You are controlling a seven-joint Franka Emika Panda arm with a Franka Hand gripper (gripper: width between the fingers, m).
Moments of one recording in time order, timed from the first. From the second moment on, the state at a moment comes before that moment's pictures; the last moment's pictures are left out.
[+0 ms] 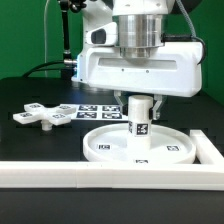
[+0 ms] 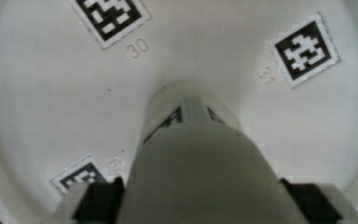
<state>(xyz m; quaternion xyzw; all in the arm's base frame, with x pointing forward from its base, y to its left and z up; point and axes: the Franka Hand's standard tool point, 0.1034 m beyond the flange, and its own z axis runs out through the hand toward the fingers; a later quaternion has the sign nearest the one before) 0.551 0.037 0.062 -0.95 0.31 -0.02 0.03</state>
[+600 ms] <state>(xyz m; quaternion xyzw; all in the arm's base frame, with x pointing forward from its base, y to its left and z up) 0.552 0.038 0.062 -0.85 0.53 0.00 0.06</state>
